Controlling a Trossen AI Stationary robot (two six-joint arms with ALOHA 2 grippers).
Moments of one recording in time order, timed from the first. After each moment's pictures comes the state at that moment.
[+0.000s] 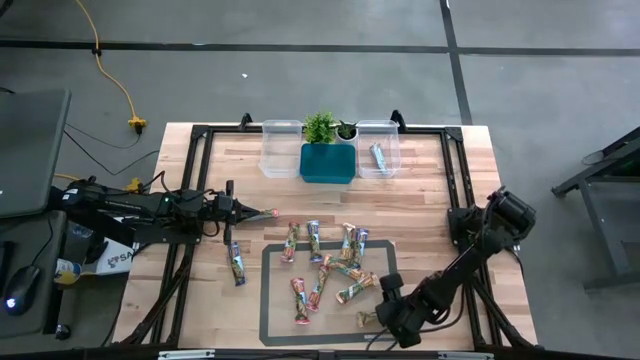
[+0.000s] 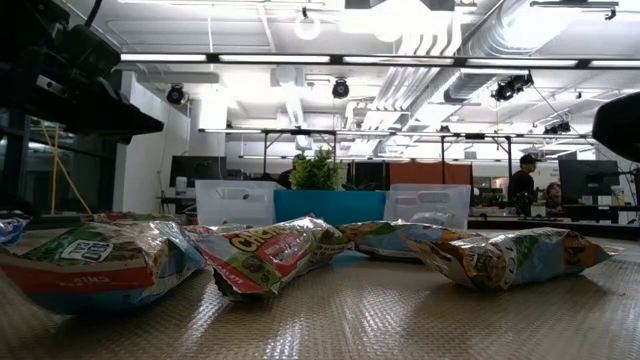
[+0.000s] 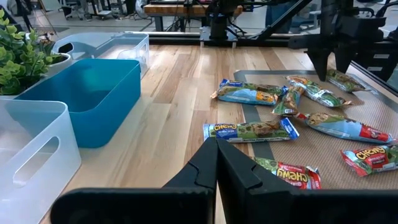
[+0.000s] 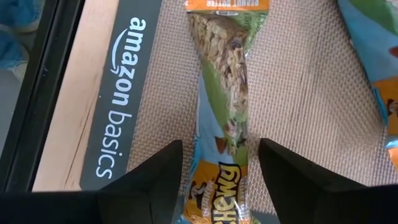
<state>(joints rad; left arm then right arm) -0.11 0.25 0.02 0.02 -0.18 -0.03 0.84 1.86 1.03 -0.37 0.17 0.59</state>
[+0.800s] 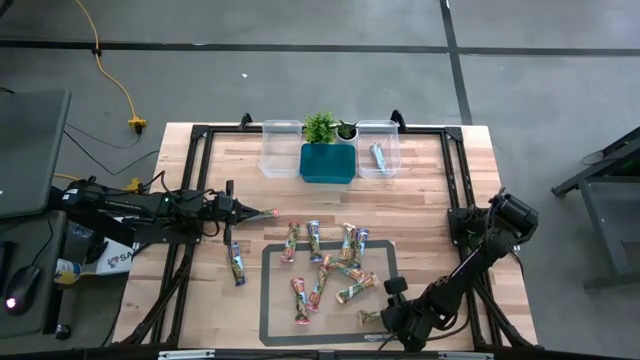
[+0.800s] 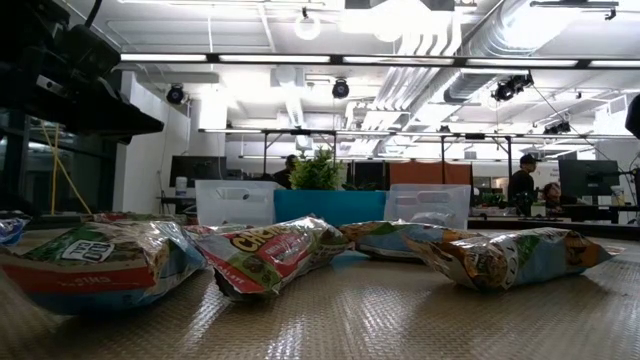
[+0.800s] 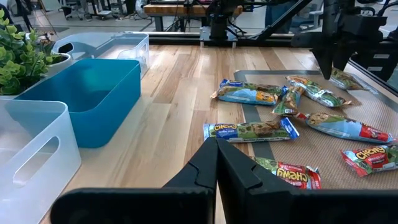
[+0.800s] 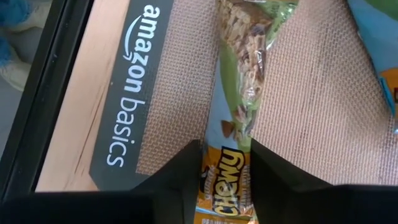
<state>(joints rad) -0.11 0.25 0.02 0.02 -0.18 -0.03 0.90 1.86 1.03 -0.38 0.23 0.63</state>
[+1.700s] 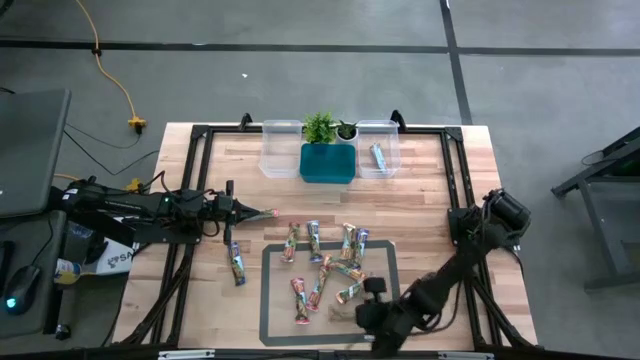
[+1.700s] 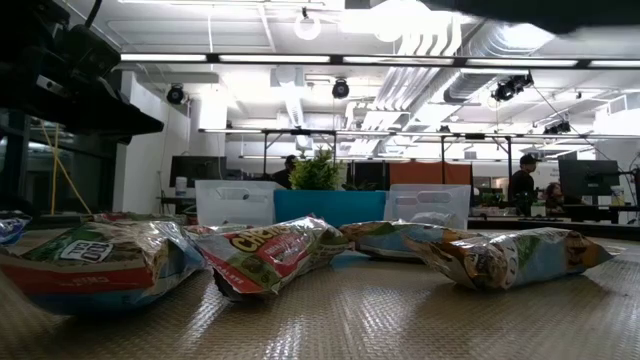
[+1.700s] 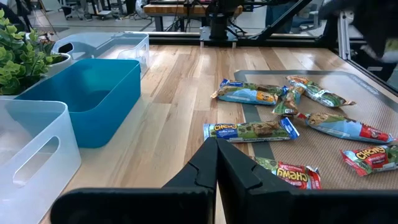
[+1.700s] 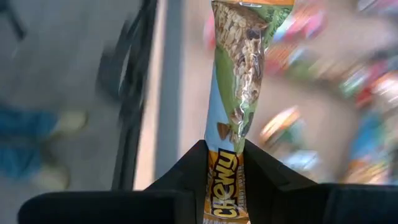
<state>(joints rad) -0.11 0.25 0.02 0.02 -0.18 -0.03 0.75 1.86 1.36 -0.45 0.35 0.65</state>
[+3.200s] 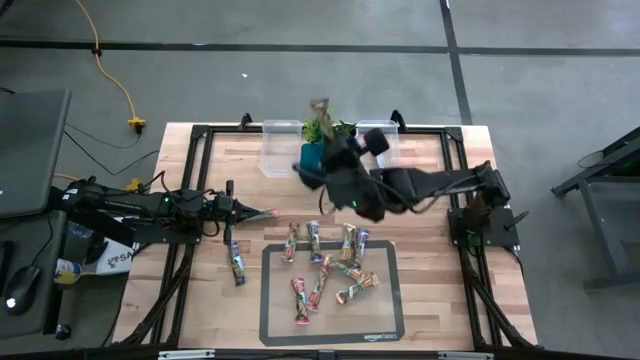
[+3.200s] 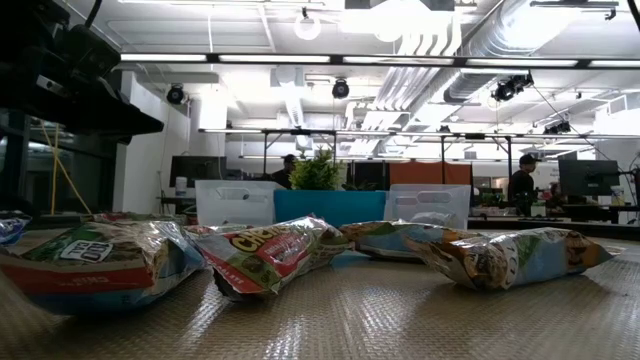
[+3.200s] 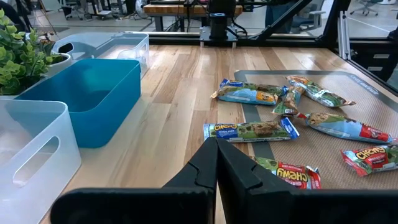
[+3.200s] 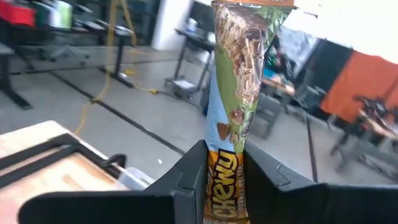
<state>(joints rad) -0.11 0.25 0.02 0.02 -0.18 -0.03 0.17 1.85 2.06 -0.62 1.32 0.15</state>
